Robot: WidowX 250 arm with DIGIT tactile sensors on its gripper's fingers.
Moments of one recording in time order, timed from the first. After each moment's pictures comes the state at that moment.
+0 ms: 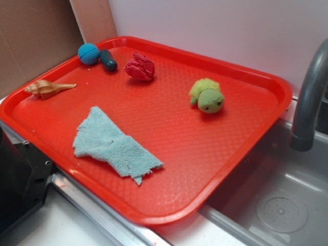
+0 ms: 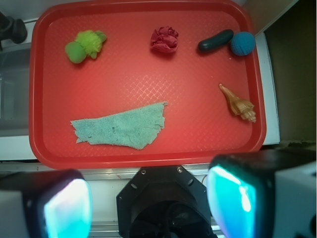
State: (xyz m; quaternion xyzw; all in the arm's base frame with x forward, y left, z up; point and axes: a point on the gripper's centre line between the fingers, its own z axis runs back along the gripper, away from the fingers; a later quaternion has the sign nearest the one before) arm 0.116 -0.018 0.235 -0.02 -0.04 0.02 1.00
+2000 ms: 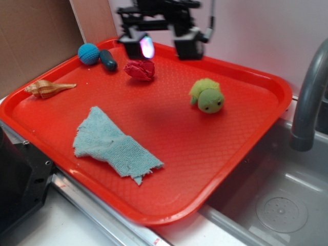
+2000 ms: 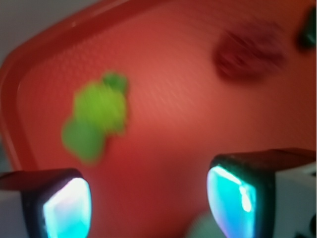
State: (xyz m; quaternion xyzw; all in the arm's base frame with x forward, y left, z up) arm 0.280 -0.090 0.082 -0.05 0.02 0.18 0.98
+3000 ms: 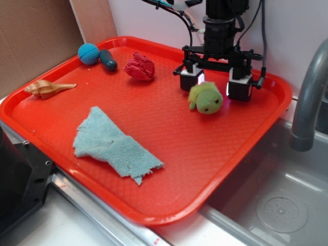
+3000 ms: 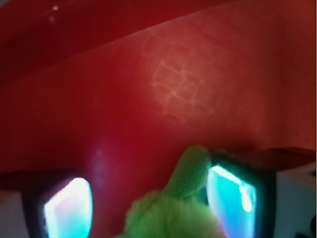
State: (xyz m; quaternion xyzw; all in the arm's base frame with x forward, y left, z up) arm 0.313 -0.112 0.024 -0.01 0.09 0.17 0.98
